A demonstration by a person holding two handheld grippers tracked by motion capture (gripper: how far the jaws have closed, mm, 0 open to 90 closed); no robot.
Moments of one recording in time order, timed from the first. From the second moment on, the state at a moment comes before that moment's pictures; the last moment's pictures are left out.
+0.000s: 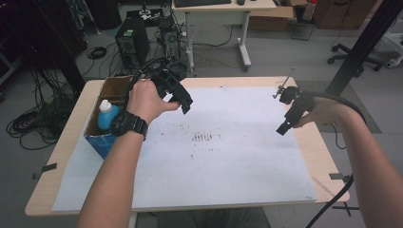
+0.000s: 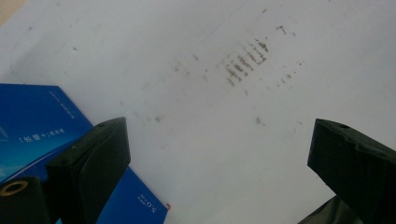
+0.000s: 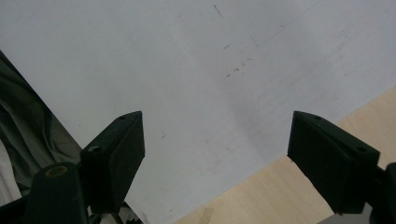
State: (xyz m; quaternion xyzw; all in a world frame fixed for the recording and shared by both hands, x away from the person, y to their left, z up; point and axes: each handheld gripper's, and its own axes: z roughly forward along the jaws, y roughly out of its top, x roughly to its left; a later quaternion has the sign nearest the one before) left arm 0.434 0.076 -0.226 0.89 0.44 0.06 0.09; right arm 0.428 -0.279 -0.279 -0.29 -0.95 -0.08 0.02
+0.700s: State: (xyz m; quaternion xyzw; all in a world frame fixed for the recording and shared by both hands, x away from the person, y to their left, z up) left arm 0.432 0.066 -0.255 0.90 0.43 0.04 0.09; right arm 0.426 -0.282 -0.281 -0.30 -0.95 -0.08 0.02
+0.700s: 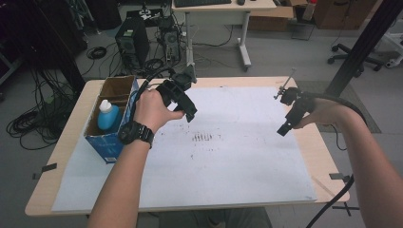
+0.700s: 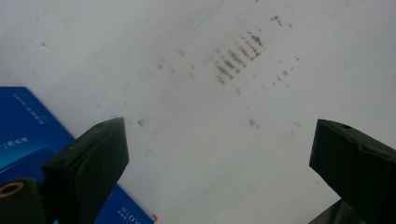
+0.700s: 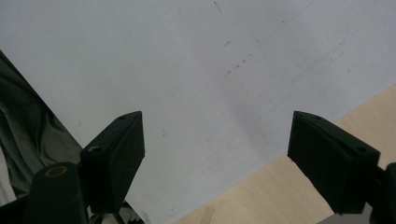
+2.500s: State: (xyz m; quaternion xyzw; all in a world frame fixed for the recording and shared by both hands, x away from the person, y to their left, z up) left arm 0.430 0.067 -0.277 0.89 0.44 0.02 0.08; right arm 0.426 -0.277 -0.282 -0.30 -0.95 -0.08 0.02
